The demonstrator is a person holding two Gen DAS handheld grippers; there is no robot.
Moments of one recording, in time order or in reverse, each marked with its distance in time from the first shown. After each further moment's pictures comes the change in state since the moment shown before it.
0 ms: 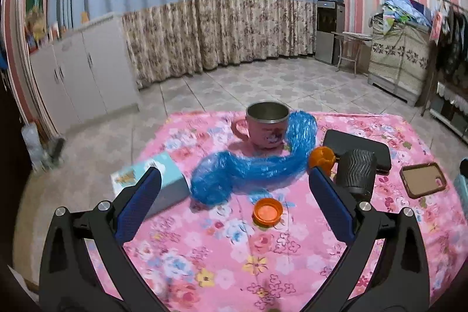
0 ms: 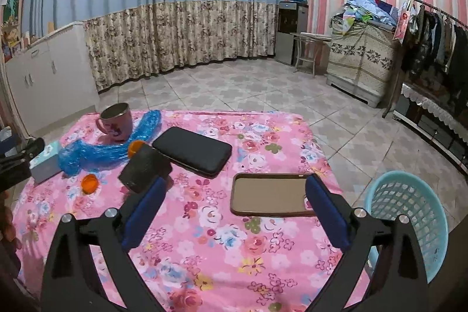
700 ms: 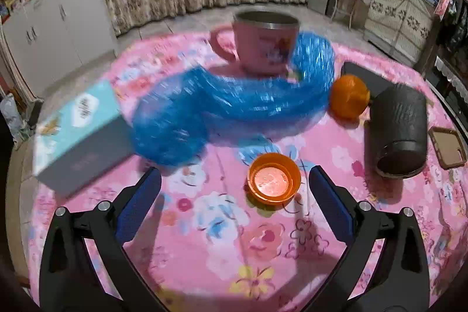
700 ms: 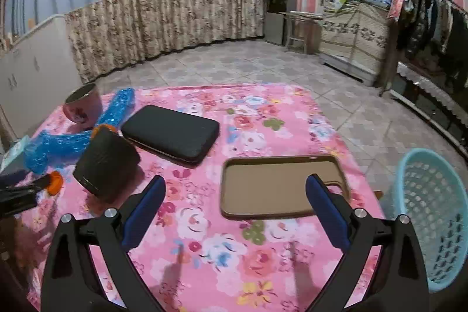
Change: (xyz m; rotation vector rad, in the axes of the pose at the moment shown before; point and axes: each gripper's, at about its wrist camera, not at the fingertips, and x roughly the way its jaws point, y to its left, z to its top) left arm 0.116 -0.011 -0.043 -0.003 0.295 -0.090; right arm 0.073 -0.001 -0.020 0.062 0.075 -0.003
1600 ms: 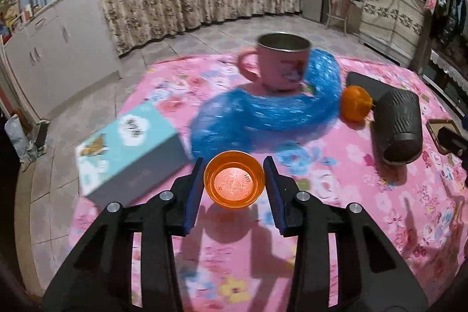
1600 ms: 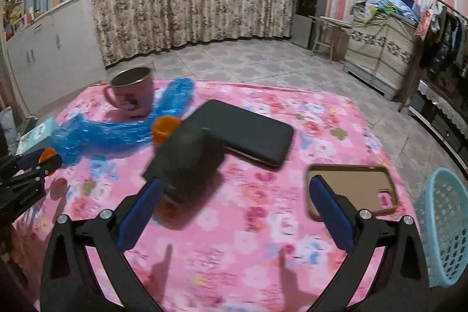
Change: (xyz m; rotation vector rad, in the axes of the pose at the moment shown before) left arm -0.044 0.037 -0.004 0.063 -0.104 0.025; right arm -0.002 0.111 0.001 -0.128 0.020 0.053
